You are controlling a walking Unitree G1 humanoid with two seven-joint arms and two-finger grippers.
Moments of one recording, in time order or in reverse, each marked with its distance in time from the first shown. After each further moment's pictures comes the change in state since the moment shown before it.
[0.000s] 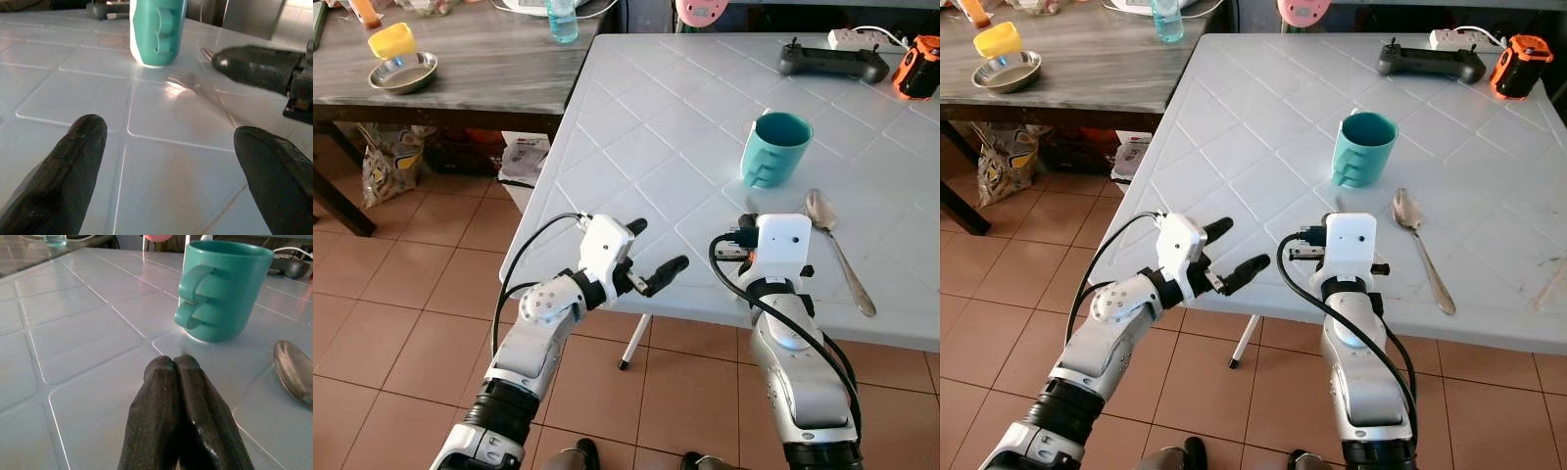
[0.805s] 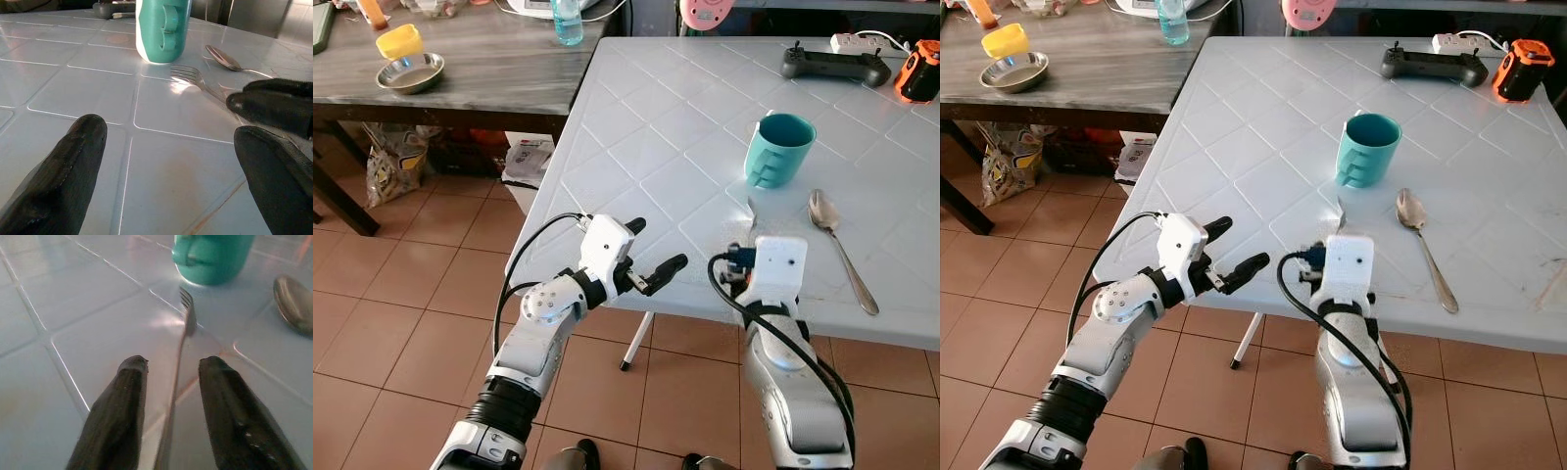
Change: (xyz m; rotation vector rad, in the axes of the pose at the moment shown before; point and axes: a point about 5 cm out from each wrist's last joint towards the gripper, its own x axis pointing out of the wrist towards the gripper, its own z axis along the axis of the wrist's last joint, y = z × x) left arm 0.001 0.001 -0.005 0.000 0.014 0.012; right arm -0.019 0.003 -0.020 0.055 0.147 -0.072
